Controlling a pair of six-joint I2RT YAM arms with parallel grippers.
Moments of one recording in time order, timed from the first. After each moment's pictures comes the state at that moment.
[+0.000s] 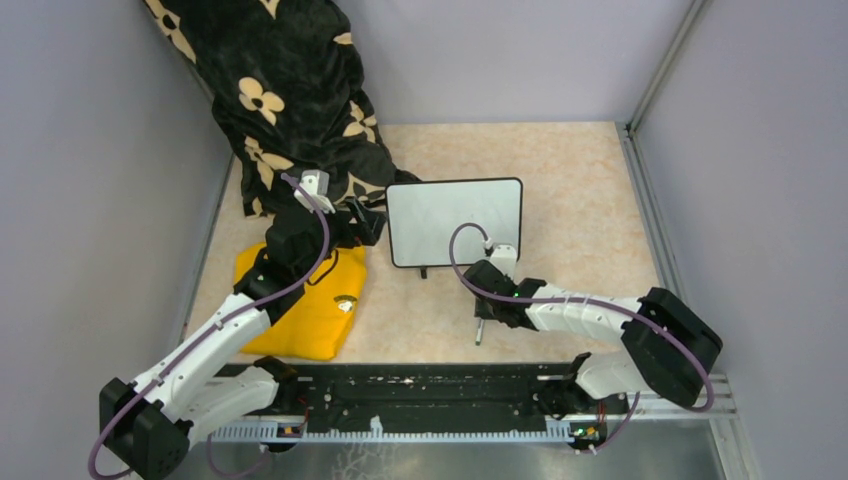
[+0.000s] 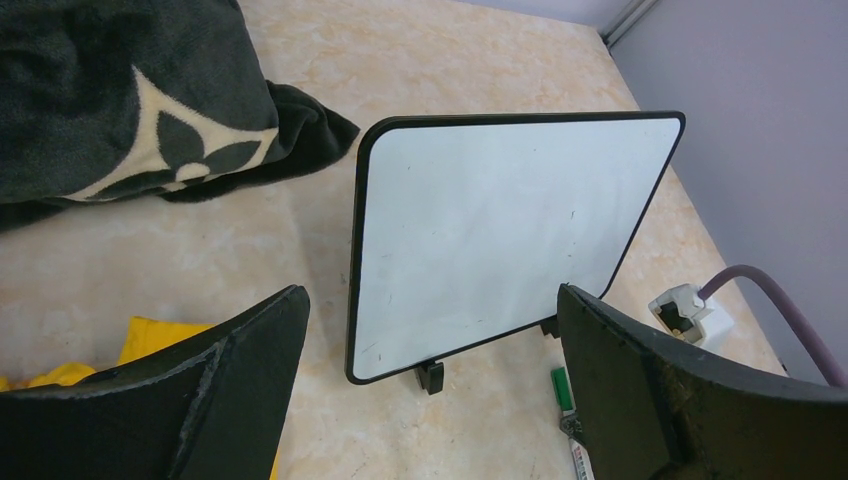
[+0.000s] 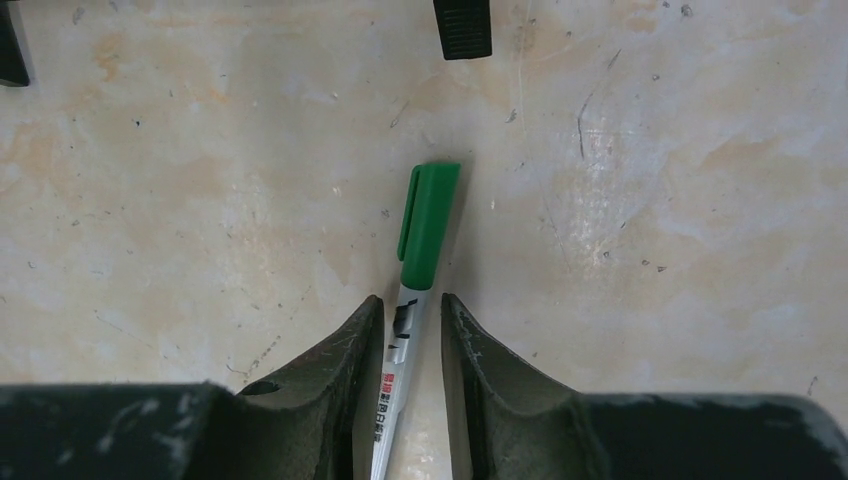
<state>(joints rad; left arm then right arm) -0.56 0.94 0.72 0.05 -0.10 -0.47 0.89 1.31 0.57 -0.32 0.40 0.82</state>
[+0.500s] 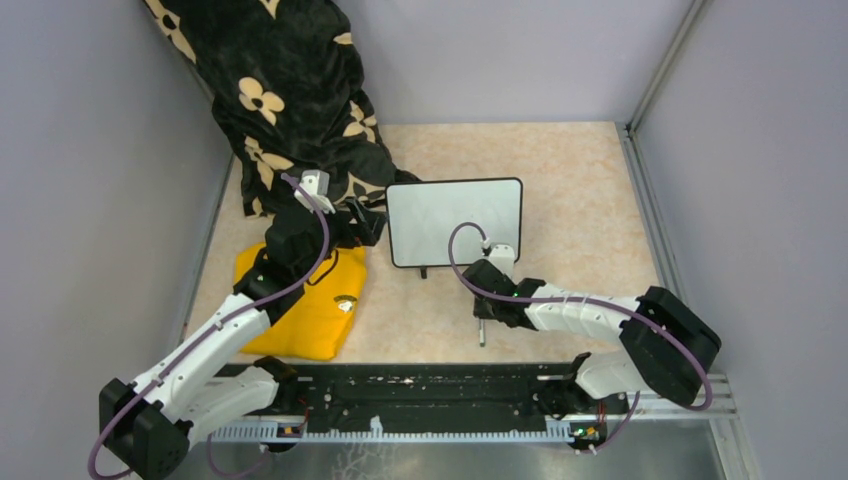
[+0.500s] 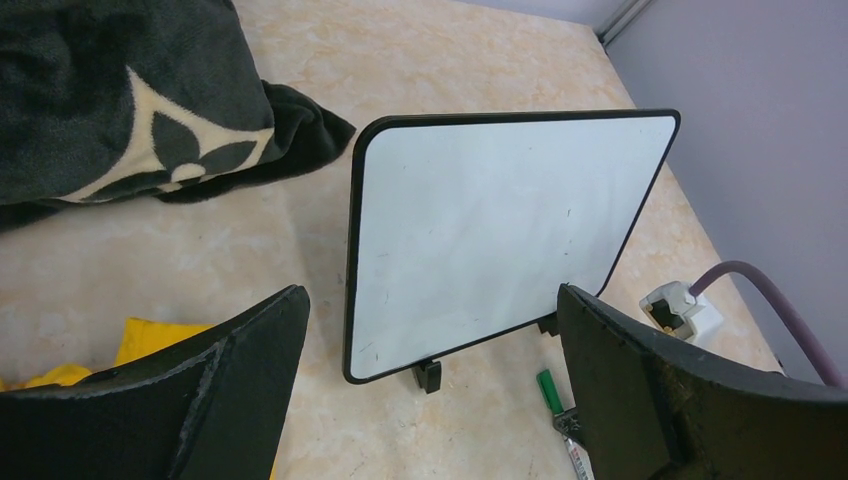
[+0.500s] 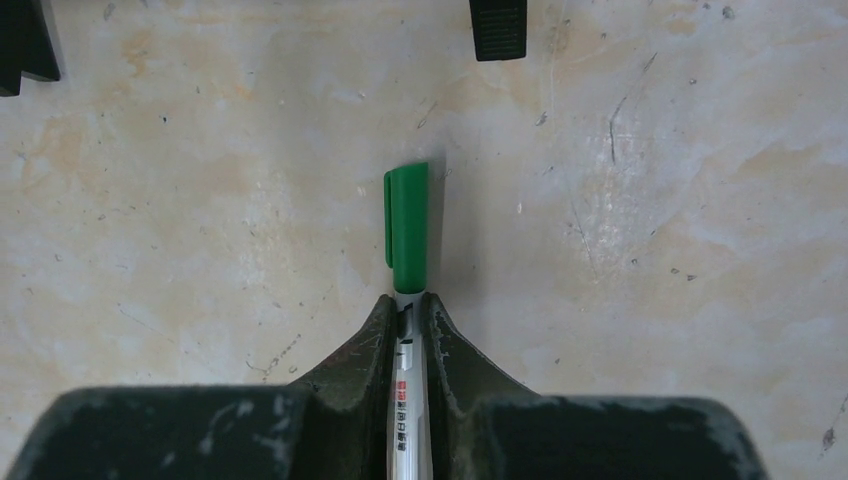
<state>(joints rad) -0.56 0.94 0.72 0.05 -0.09 -0.47 0.89 1.32 0.57 -0.29 0.37 0.81</state>
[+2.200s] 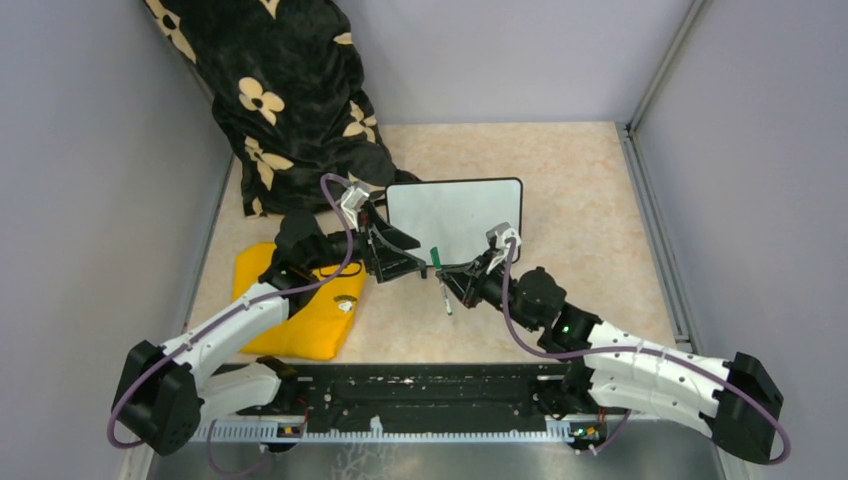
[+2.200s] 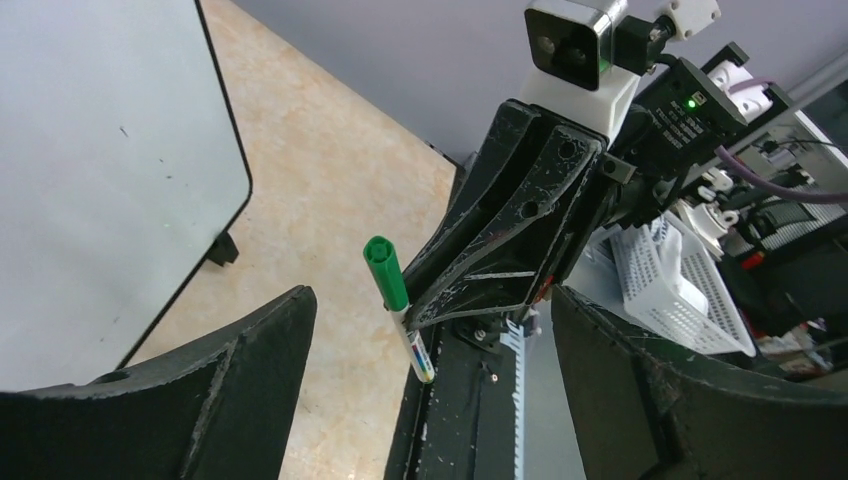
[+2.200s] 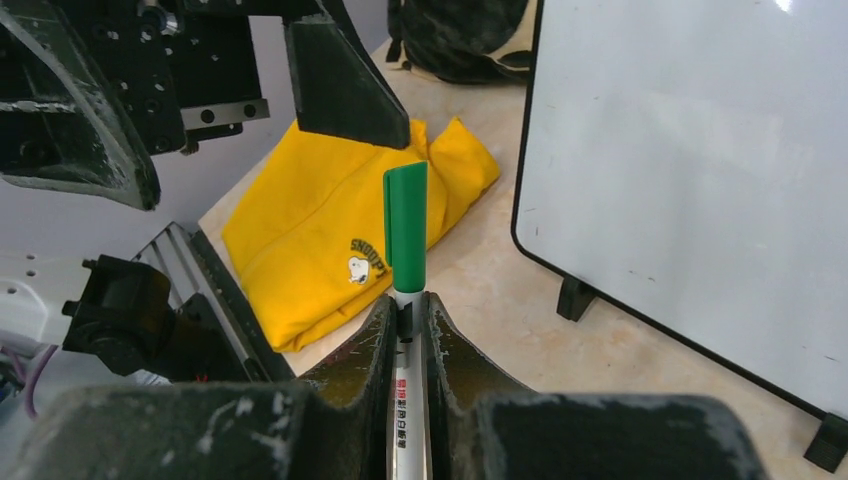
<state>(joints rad) -0.56 1.09 0.63 0.54 0.77 -0.63 0.98 0.79 0.41 0.36 0.13 0.42</state>
